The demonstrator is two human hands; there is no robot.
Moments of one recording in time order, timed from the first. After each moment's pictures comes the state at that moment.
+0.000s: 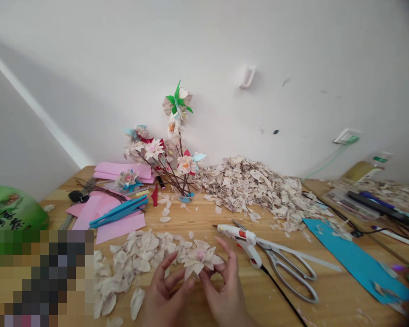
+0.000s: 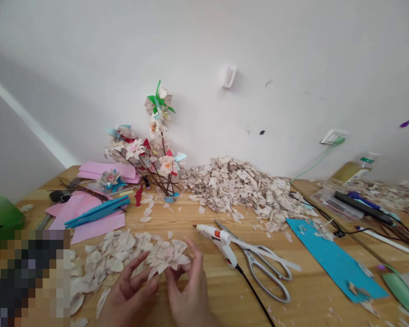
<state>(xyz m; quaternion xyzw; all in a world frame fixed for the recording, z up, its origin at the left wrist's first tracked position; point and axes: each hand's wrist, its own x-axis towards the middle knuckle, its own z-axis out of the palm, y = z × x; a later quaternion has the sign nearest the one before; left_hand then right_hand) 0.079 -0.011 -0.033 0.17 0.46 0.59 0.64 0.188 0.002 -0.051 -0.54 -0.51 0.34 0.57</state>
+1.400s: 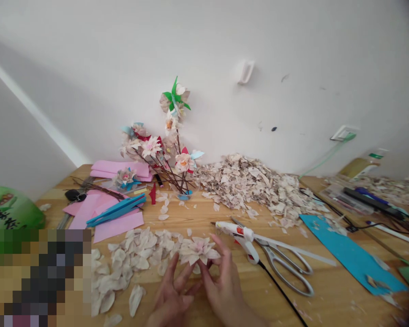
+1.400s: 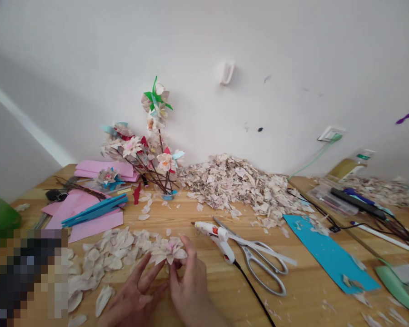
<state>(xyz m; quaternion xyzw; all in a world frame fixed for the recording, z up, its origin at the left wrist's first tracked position) 0.074 -0.013 -0.065 0.09 0.29 0.56 0.77 0.208 0.009 -0.058 -0.54 -0.65 0.21 0.48</state>
